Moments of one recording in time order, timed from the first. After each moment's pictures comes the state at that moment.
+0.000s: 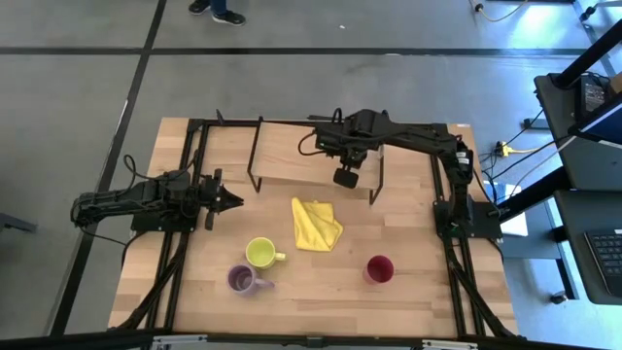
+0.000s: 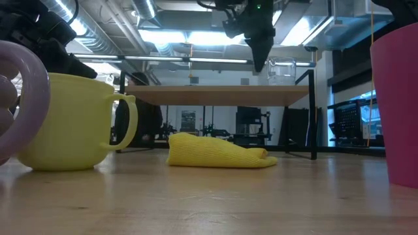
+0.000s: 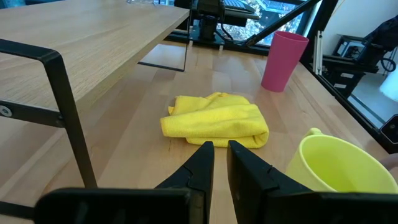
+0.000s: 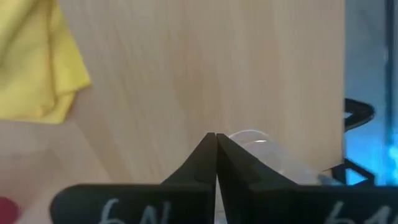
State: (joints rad) left arm 0.15 0.01 0.11 -0.35 0.14 -0.12; right arm -0.21 1.98 2.05 -1.57 0.21 0.13
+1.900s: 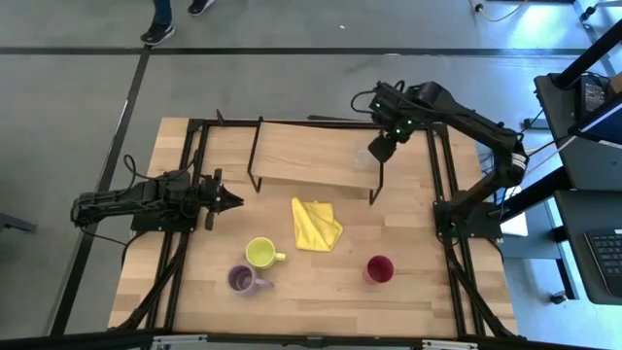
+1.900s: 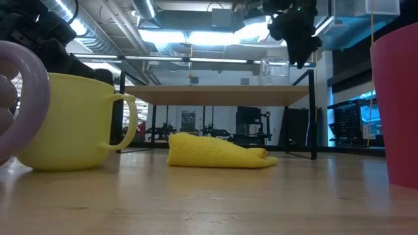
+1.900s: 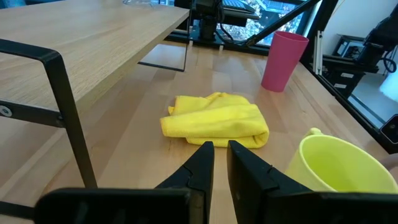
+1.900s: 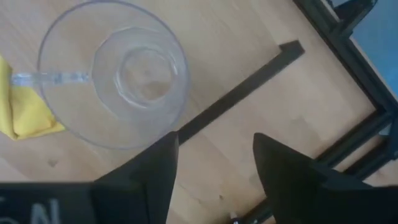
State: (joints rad) left arm 0.15 0.01 0.11 -0.35 0.14 -0.12; right arm -0.53 1.57 1.69 -1.48 0.04 0.23
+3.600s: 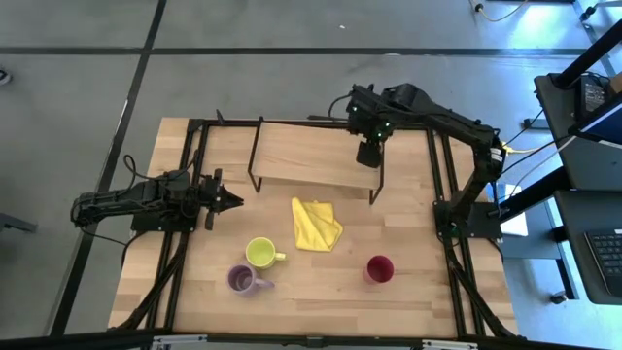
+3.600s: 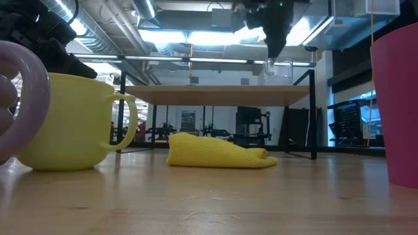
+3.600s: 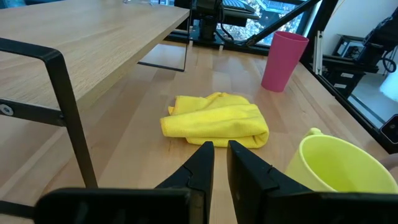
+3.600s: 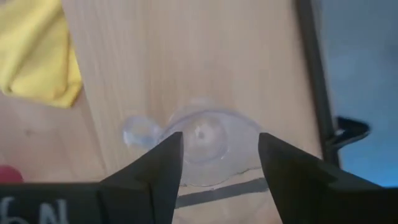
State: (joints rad) left arm 0.15 0.01 0.11 -0.35 0.14 -0.12; right arm -0.41 1.74 1.91 -1.45 0.06 -0.16
